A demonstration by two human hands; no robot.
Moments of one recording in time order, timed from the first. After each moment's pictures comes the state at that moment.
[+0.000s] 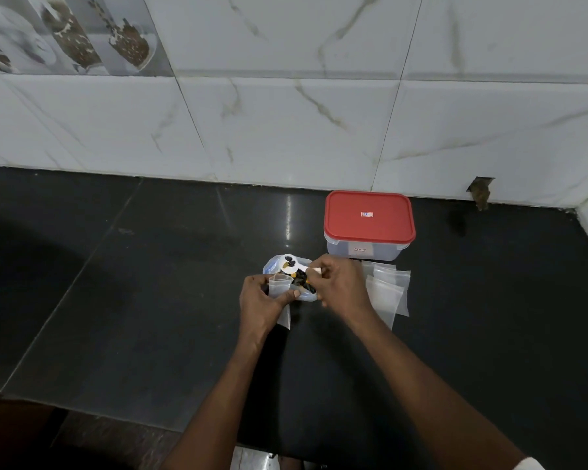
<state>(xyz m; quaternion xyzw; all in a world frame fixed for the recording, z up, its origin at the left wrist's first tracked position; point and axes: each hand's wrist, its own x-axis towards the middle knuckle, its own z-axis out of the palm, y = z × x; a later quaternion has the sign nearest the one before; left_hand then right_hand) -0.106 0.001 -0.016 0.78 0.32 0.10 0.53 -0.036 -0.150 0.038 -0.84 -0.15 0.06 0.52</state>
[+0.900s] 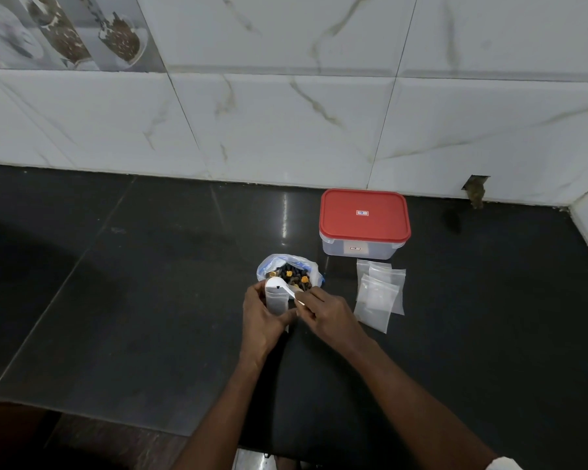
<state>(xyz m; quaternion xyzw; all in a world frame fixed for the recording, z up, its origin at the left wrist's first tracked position) -0.131 -0.015 -0.036 0.76 0.30 0.07 0.57 -0.062 -0.163 -0.026 -0.84 -0.42 -0.10 0.33</state>
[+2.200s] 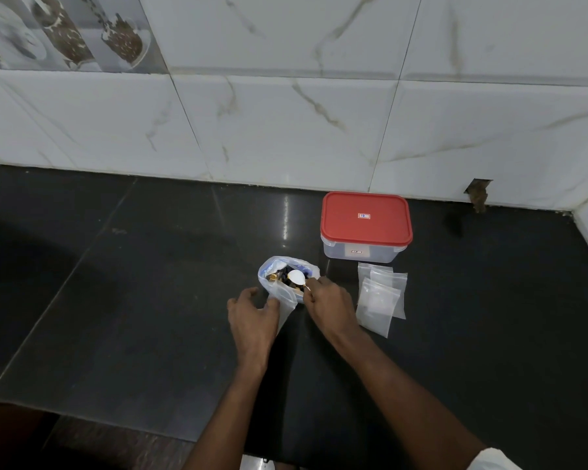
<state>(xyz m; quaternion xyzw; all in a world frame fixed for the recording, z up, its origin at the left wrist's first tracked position) -0.127 -0.027 0.014 0.75 0.44 0.12 0.48 -0.046 -0.143 -0.011 -0.94 -0.26 -0.01 0.23</state>
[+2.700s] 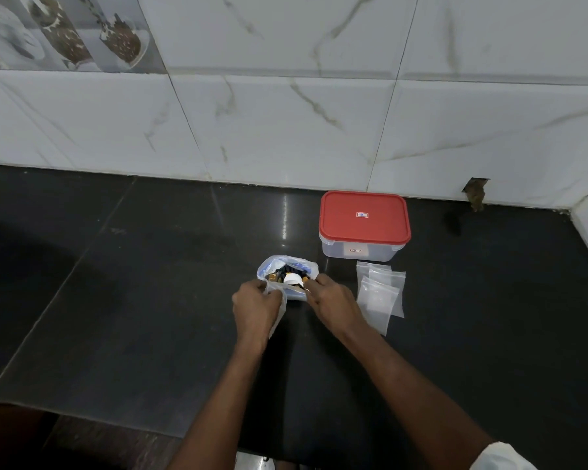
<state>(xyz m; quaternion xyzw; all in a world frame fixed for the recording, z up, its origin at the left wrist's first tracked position) -0.108 -0.018 0.022 0.81 0.39 0.06 0.43 -0.037 -0.156 -0.011 -0.93 -0.35 0.02 0.15</state>
